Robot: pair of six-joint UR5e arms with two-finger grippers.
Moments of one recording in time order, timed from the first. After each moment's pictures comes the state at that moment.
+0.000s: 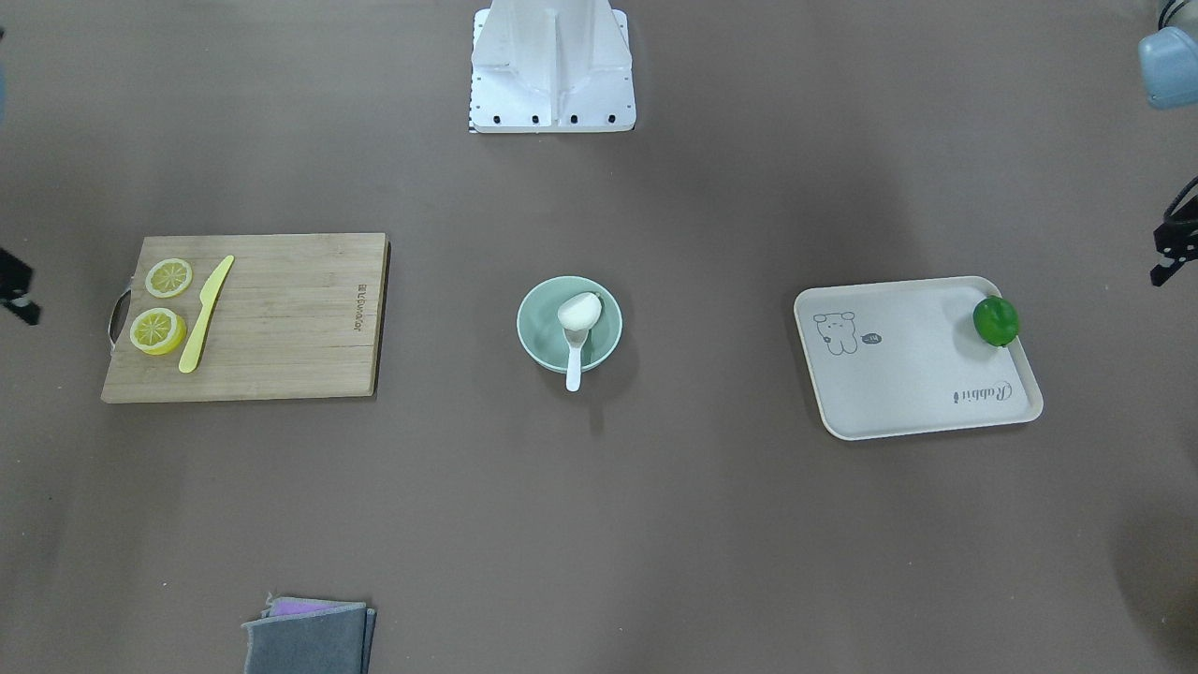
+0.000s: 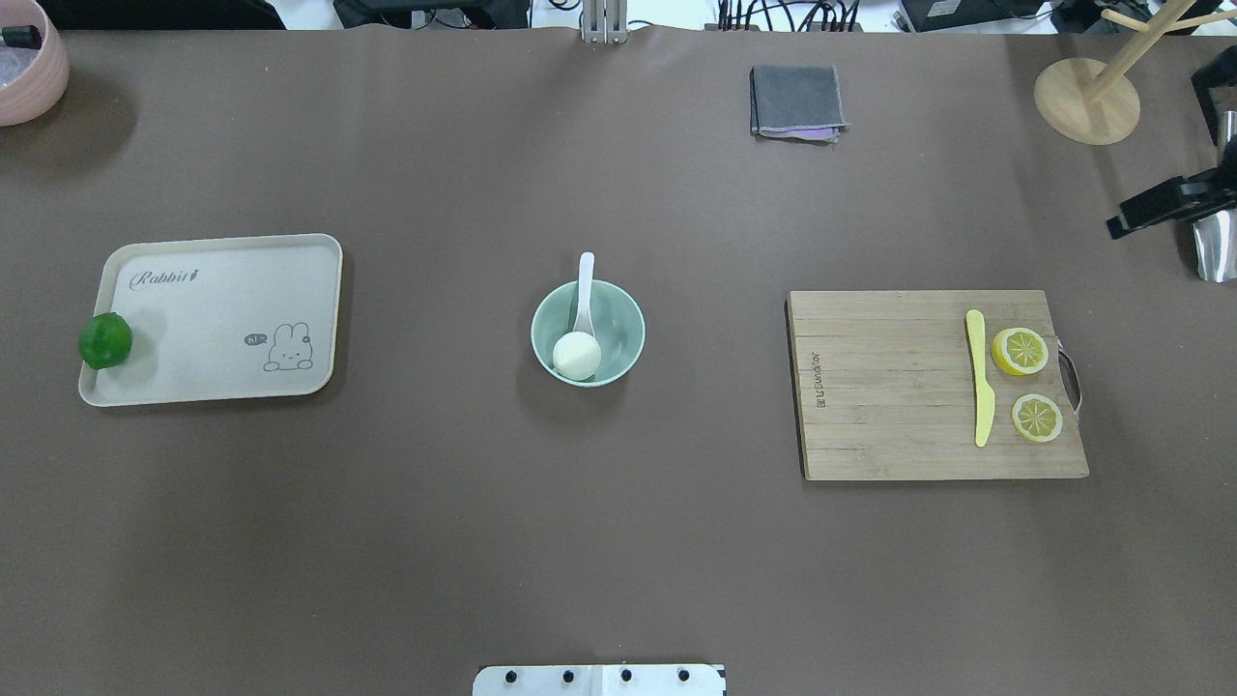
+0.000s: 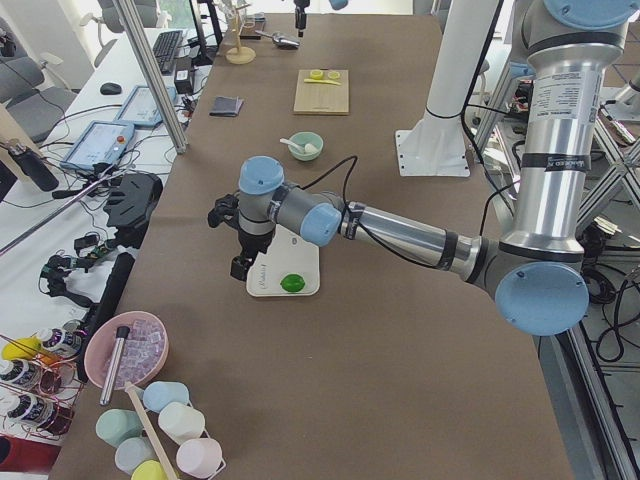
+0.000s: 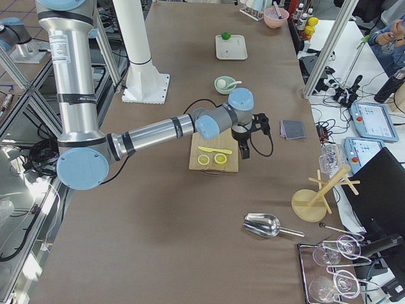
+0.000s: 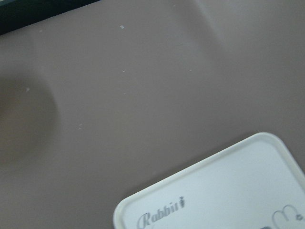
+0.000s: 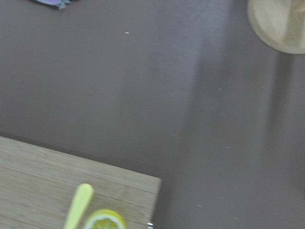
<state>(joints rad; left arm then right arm) -1.39 -1.58 -1.80 -1.76 -2.24 -0.02 1.31 -1.52 1.75 -1.34 2.33 0.26</state>
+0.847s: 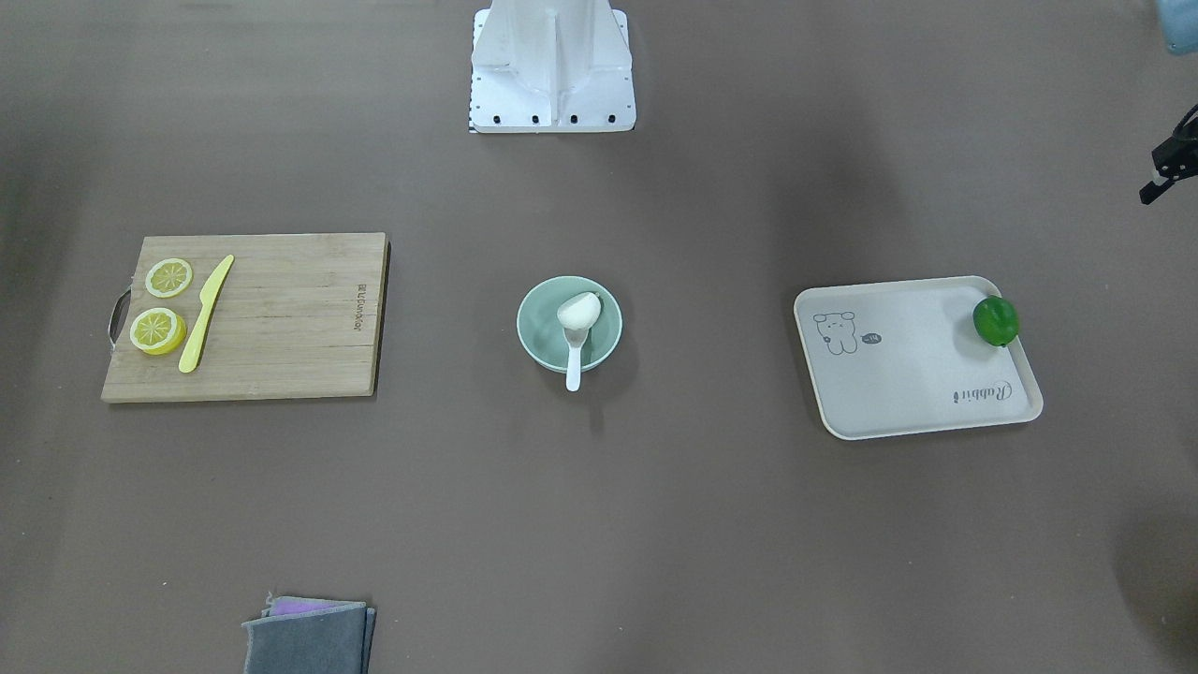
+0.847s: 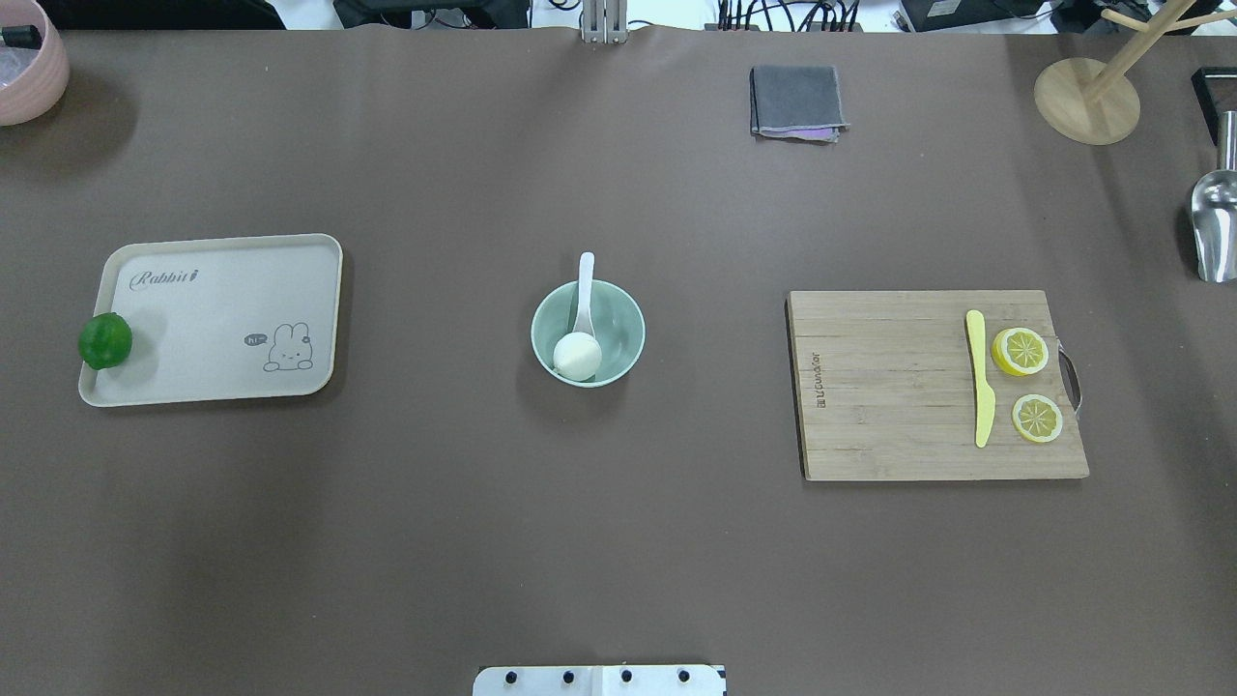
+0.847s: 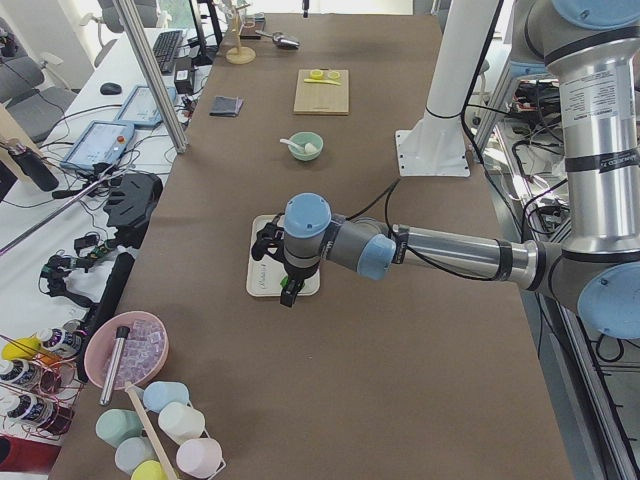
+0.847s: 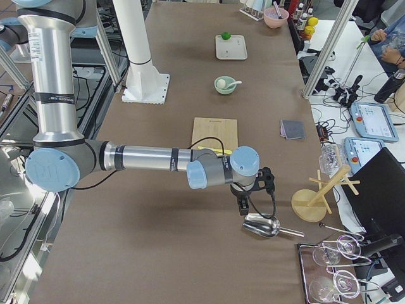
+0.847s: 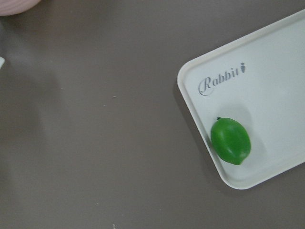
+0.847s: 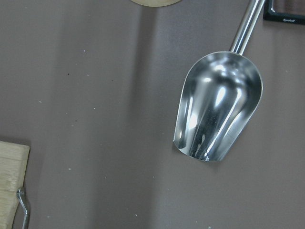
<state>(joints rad) -1.44 -1.39 -1.87 -1.82 -2.42 -0.03 1.52 -1.55 1.51 -1.34 2.40 0.05</state>
